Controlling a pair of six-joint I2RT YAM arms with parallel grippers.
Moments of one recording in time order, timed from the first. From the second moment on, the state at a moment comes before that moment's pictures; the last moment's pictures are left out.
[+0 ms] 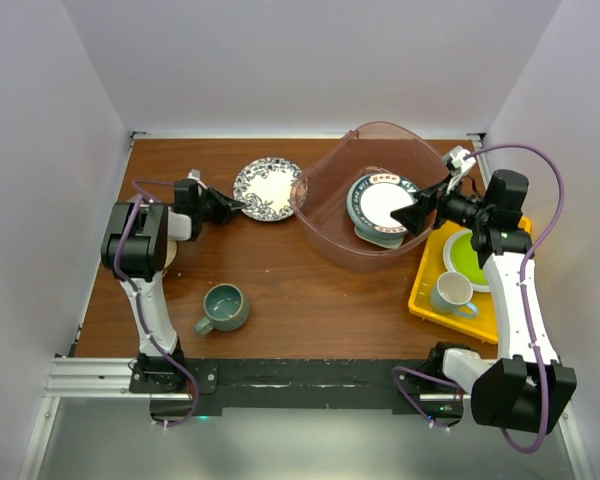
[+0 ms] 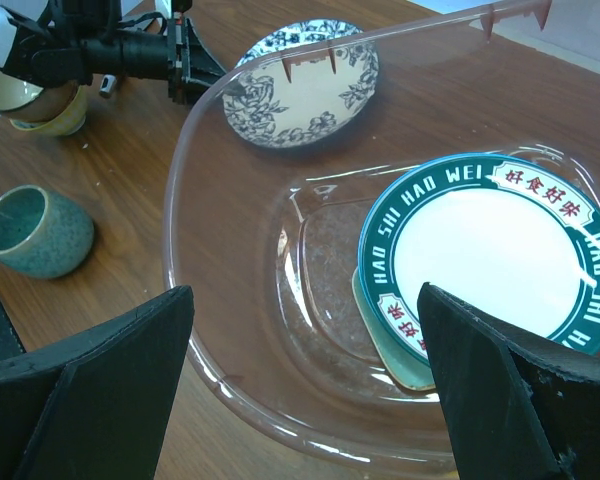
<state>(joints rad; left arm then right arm) -0.02 2.06 0.98 0.51 0.46 -1.00 -0.16 1.08 0.98 -0.31 -0.95 -0.12</state>
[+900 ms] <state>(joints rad) 0.12 1.77 0.97 0.32 0.46 -0.96 -0.16 1.08 0.97 -0.31 -0.95 -0.12</state>
